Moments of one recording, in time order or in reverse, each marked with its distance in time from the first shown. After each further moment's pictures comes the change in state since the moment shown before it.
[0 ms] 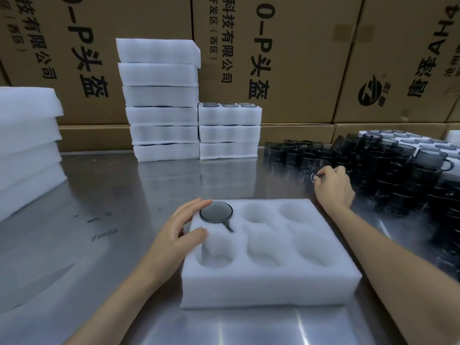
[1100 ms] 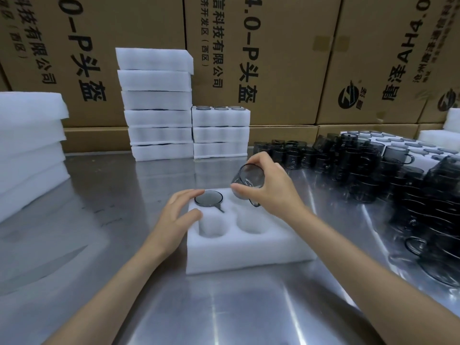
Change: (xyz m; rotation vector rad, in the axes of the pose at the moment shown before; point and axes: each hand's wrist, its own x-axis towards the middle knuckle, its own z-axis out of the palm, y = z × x) left_hand 0.000 0.003 -0.001 0.105 0.032 0.038; right_hand -0.125 -0.099 -0.098 0.572 -0.337 -0.472
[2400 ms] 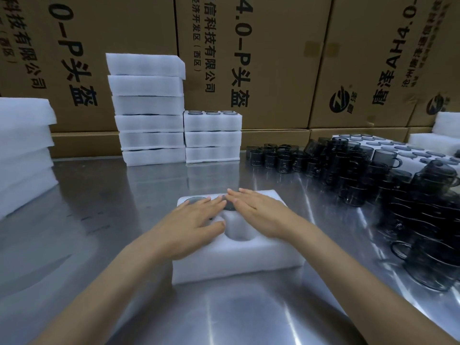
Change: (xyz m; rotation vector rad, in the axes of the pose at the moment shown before) left_hand 0.005 0.056 0.015 0.687 -0.467 0.110; right_hand -0.011 0.010 -0.007 -0.317 -0.536 0.052
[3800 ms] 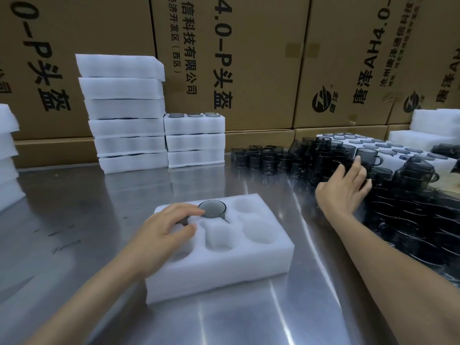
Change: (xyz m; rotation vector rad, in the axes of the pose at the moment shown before) left_hand -0.001 -0.009 0.012 -0.461 0.281 0.010; right_hand -0.009 0.175 -0.042 -0.341 0.910 0.853
